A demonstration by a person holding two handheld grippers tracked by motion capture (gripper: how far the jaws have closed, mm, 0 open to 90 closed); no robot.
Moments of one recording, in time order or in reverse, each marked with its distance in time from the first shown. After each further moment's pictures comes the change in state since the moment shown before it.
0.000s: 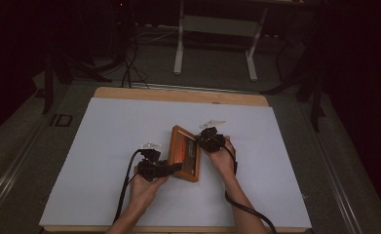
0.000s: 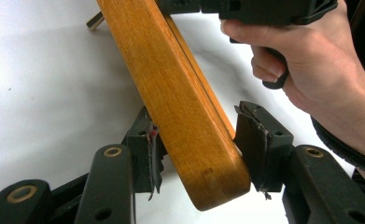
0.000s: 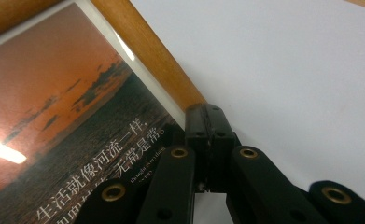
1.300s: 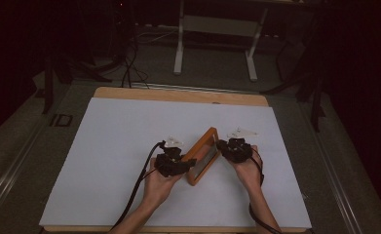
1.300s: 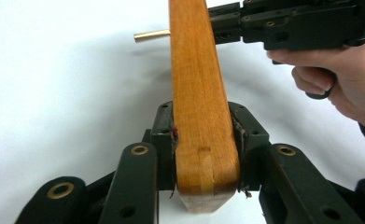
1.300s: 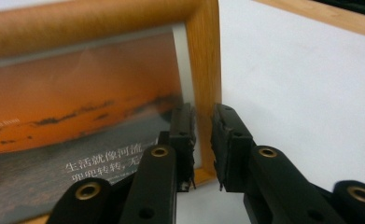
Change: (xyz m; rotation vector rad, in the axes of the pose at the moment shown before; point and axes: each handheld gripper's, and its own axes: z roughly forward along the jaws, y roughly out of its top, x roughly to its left) left arm -0.052 0.024 0.015 0.014 0.054 0.243; right arm -0.028 -0.040 -0.082 -0.091 -0.042 0.014
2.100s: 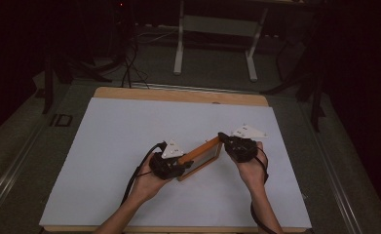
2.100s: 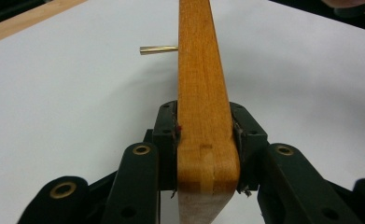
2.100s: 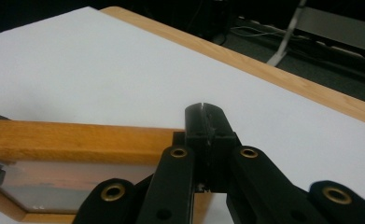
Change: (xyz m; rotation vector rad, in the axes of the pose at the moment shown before) left arm 0.010 -0.007 -0.011 -0.038 -0.021 0.328; right arm 0.023 0.030 -0.040 -0.164 -0.016 -0.067
